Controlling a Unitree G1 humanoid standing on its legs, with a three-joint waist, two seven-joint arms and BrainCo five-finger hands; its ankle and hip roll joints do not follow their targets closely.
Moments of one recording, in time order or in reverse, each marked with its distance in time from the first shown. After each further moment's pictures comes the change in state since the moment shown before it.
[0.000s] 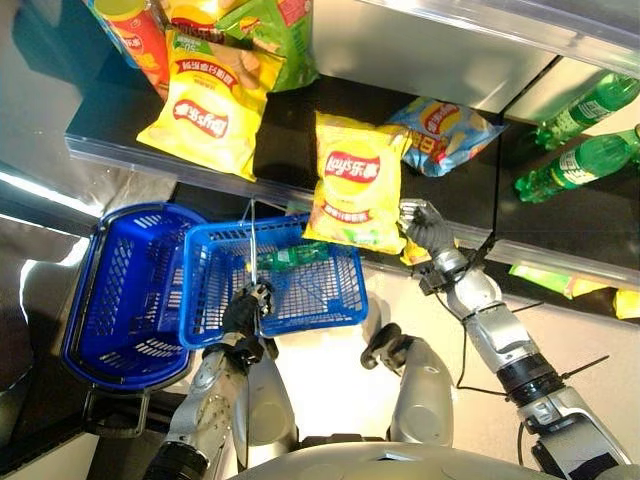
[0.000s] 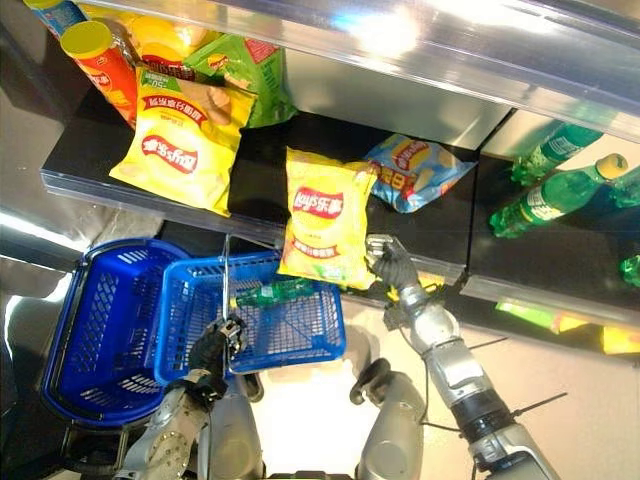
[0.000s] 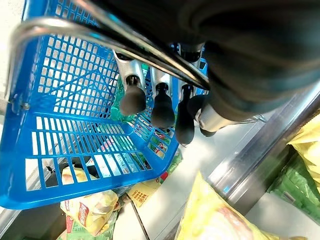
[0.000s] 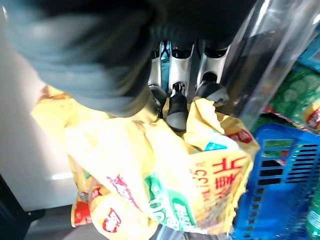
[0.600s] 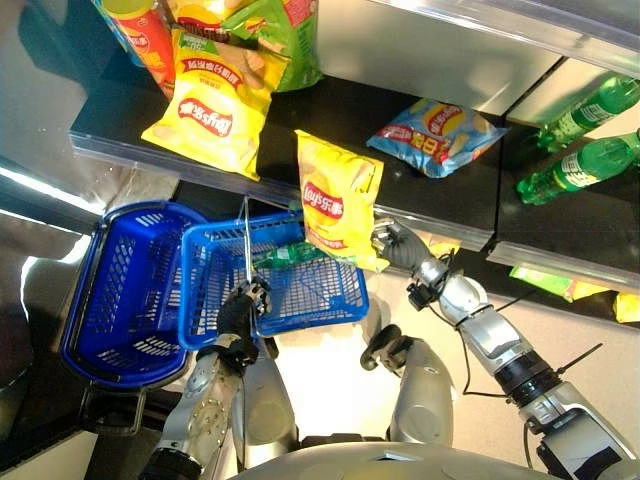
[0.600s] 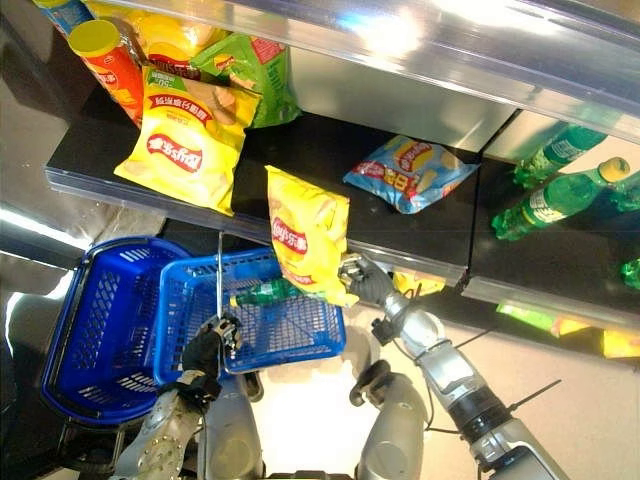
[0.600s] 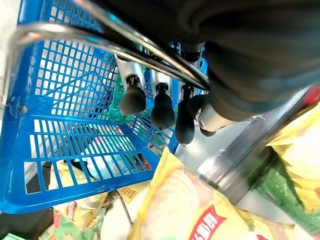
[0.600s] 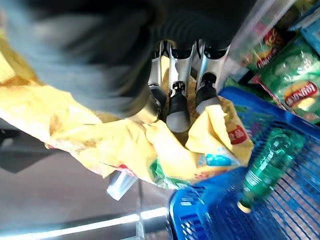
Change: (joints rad) left arm 0.038 0.019 0.011 -0.082 -0.043 0.000 -0.001; right arm -0.061 -0.029 0.161 0.063 -0.155 0.012 0.079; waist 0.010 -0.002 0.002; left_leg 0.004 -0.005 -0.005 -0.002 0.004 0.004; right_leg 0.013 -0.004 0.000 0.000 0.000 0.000
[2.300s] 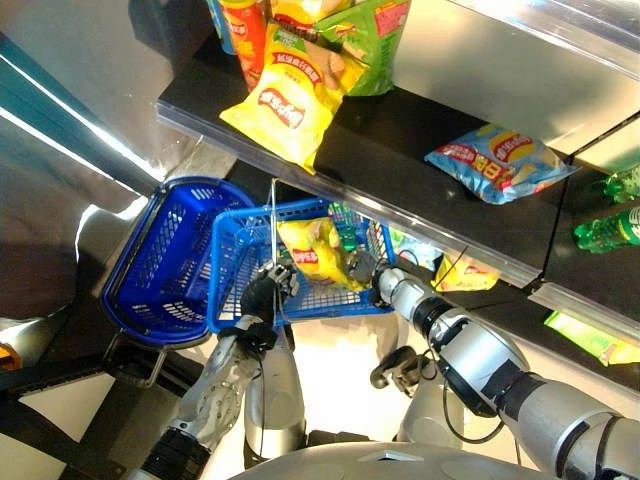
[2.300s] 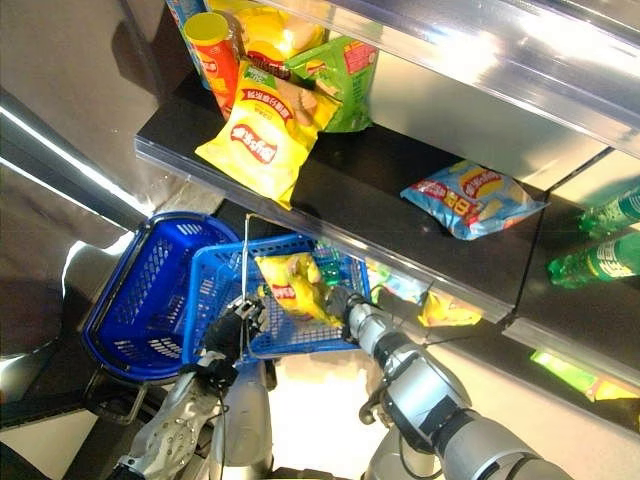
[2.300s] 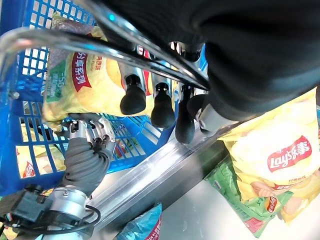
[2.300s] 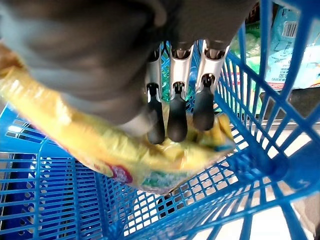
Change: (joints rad) left arm -0.093 0.037 -0.136 -0.071 -0.140 0.011 -0.007; right arm -0.488 0.405 0.079 1.075 -0.532 0.123 -0.181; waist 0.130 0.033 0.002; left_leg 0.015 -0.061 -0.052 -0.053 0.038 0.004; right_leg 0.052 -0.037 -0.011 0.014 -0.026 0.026
